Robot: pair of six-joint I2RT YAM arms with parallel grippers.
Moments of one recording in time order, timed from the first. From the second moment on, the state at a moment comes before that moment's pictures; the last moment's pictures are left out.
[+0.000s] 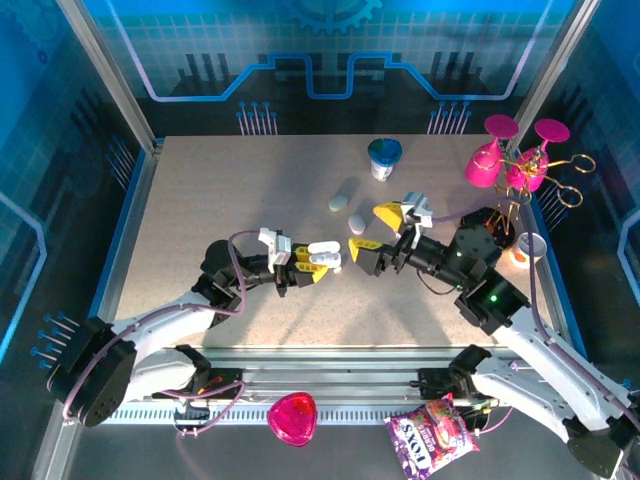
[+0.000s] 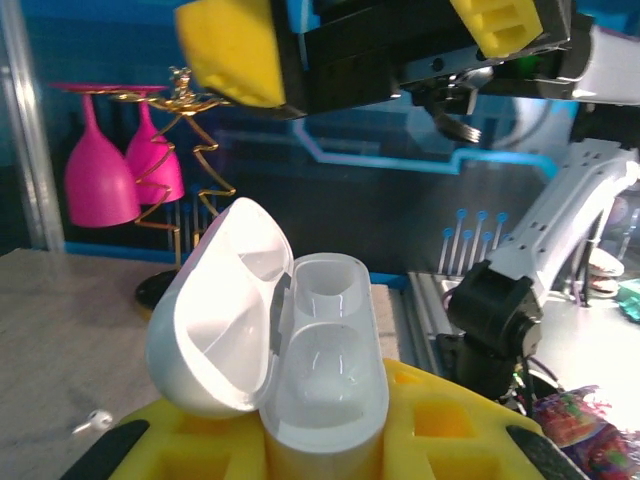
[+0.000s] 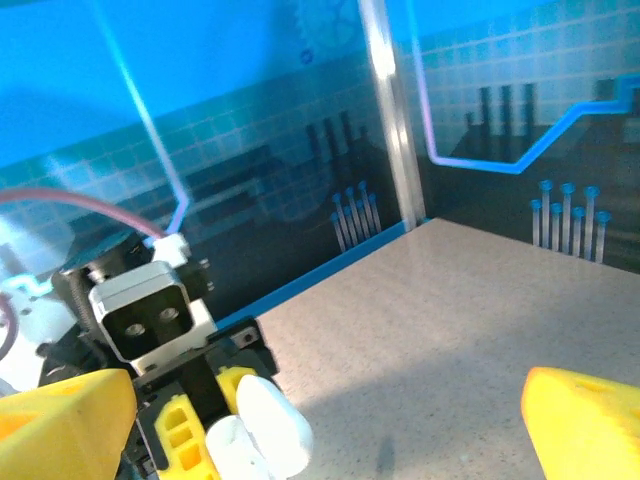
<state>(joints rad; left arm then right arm) -0.55 1.14 0.42 0.88 0.86 -0.17 0.62 0.76 0.77 0.00 -0.33 0.27</state>
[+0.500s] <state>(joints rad) -0.57 1.00 0.42 0.62 0.79 0.00 0.33 1.05 0.69 -0.28 -0.14 0.39</state>
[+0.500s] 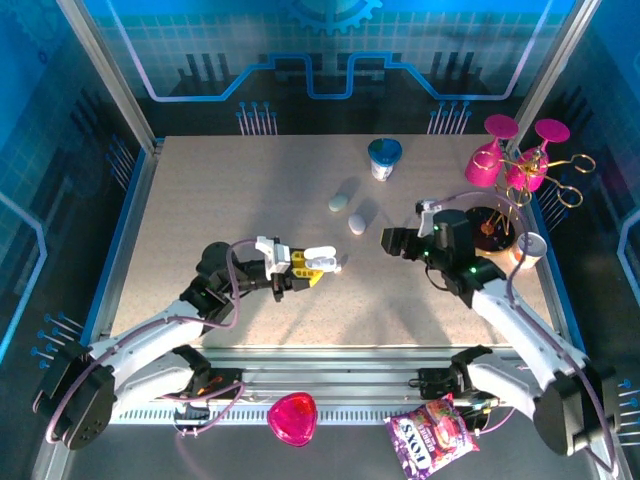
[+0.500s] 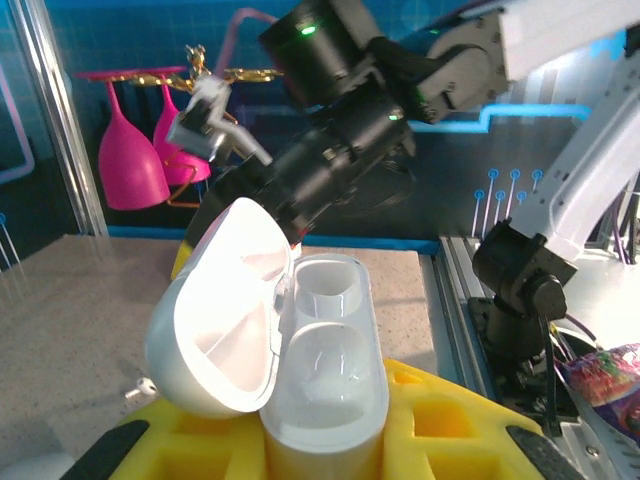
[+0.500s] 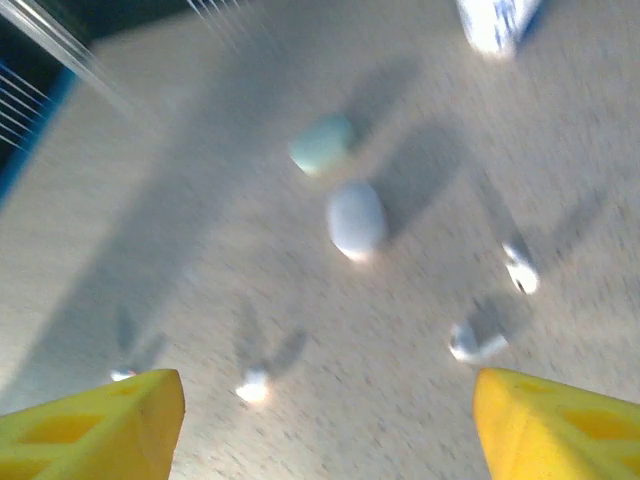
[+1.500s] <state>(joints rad) -0.65 1.10 0.46 0.55 0.76 0.05 0.23 1.78 1.10 -0.43 -0.20 0.24</state>
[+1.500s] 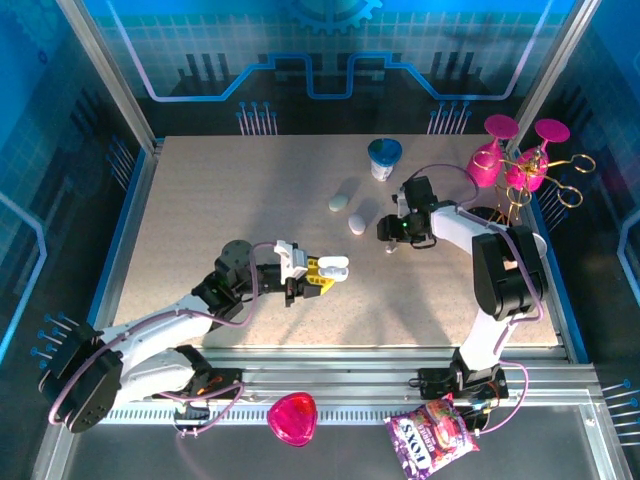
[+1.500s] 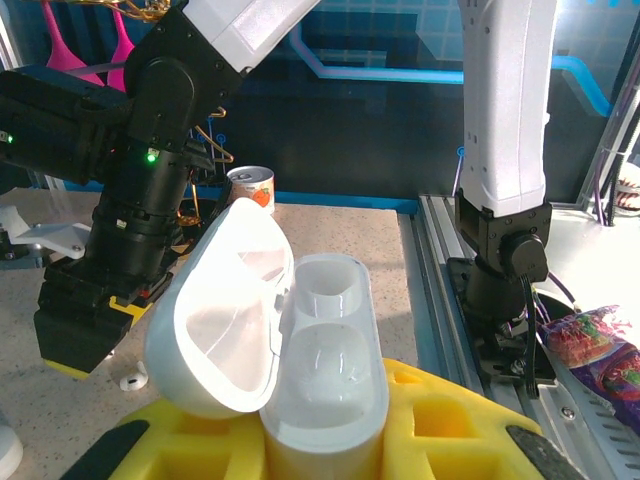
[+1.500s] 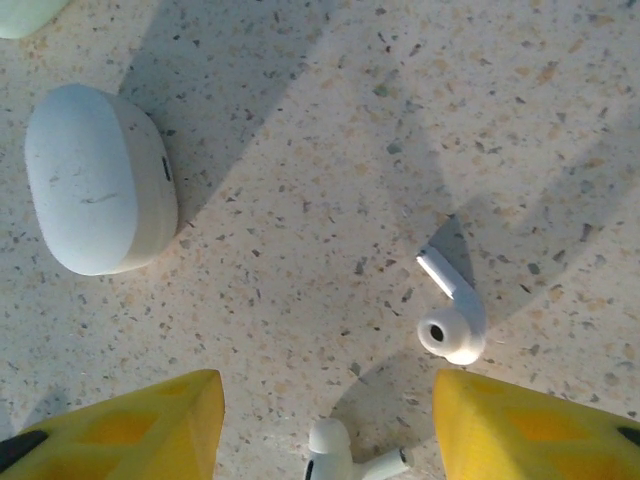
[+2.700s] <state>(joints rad) -0.65 1.11 0.47 0.56 0.76 0.05 0.32 1.71 0.98 -0.52 -0.25 0.20</state>
